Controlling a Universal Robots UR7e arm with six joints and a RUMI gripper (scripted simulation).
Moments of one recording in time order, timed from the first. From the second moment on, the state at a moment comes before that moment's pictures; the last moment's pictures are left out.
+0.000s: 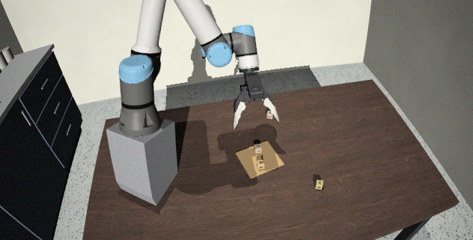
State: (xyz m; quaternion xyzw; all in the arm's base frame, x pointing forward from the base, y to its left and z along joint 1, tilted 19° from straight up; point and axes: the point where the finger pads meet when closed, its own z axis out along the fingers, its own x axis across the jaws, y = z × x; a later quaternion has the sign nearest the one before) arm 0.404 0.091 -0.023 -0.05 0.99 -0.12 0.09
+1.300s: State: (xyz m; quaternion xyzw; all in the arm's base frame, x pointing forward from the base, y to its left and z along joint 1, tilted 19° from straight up) arm 0.403 0.090 -0.024 0.01 0.99 -0.11 0.09
